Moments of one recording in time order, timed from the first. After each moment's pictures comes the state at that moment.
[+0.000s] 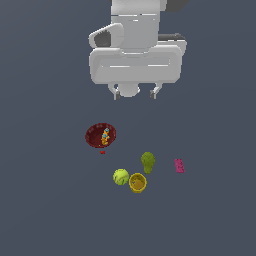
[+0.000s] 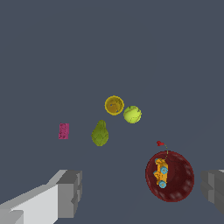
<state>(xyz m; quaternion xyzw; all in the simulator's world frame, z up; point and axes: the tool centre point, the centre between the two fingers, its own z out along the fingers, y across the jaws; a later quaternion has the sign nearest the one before) 0.023 0.018 0.391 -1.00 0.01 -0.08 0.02</state>
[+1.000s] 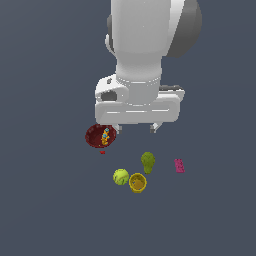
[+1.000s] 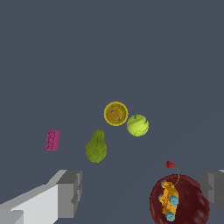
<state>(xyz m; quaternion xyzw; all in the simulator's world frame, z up) 0.079 0.023 0.316 -1.00 -0.02 -0.06 0.01</state>
